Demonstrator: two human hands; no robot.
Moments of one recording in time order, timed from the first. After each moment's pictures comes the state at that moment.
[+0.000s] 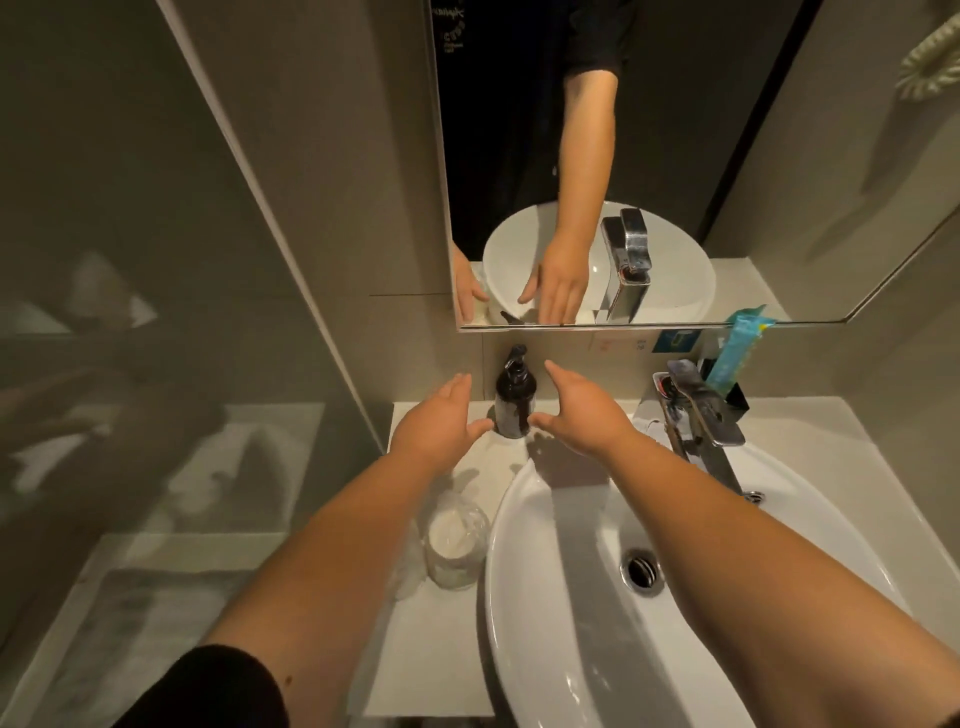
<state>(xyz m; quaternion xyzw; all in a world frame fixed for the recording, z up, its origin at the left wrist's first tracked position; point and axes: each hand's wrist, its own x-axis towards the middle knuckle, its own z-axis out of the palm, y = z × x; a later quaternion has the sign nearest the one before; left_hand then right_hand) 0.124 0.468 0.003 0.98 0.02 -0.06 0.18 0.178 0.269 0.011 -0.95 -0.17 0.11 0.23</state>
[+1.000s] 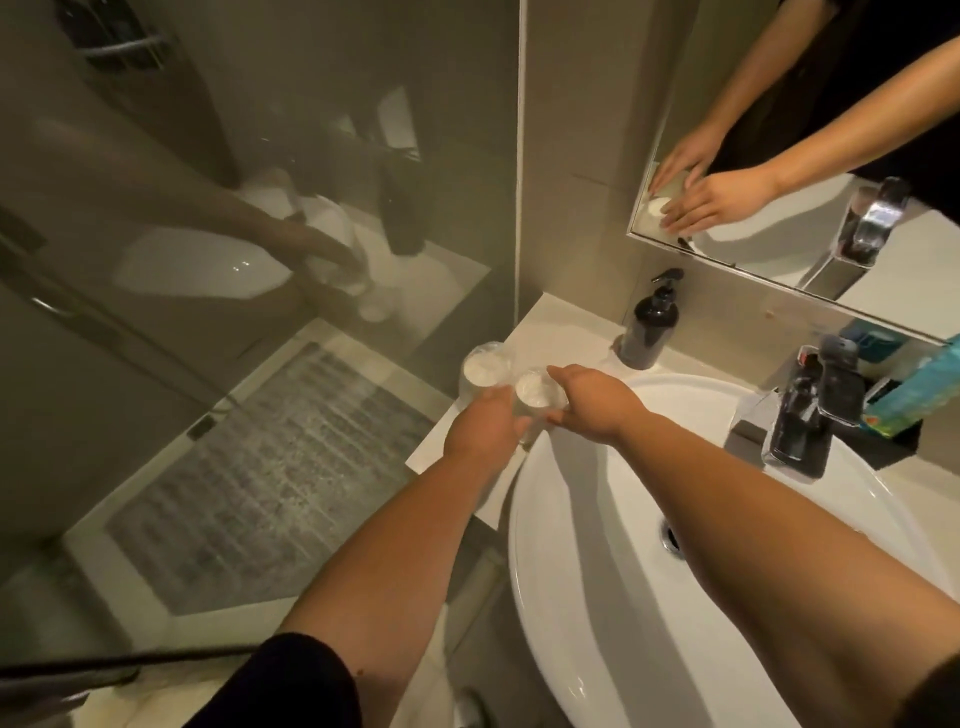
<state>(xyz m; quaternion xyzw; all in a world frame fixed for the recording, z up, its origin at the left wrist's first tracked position) -0.061 0.392 -0.023 0.91 0.33 0.01 0.26 0.082 0.302 -0.011 -0.84 -0.50 0.20 0.09</state>
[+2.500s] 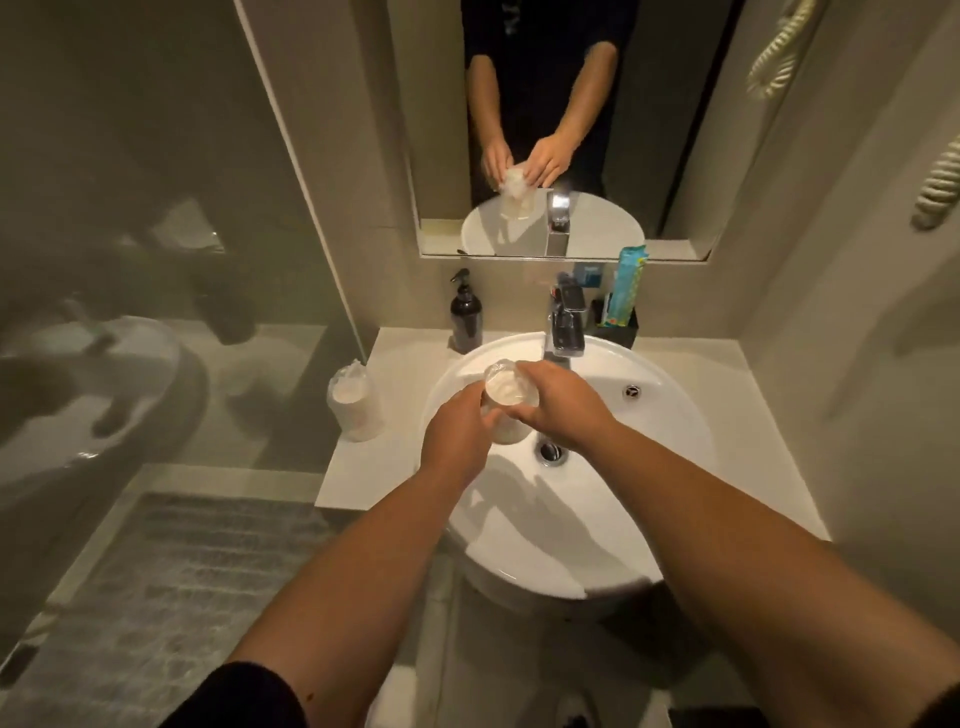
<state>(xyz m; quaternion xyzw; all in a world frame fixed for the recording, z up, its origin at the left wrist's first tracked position) -0.086 0.277 0.026 0.92 0.14 0.11 0.36 -0.023 0.138 0.063 -0.92 -0.27 0.04 0.28</state>
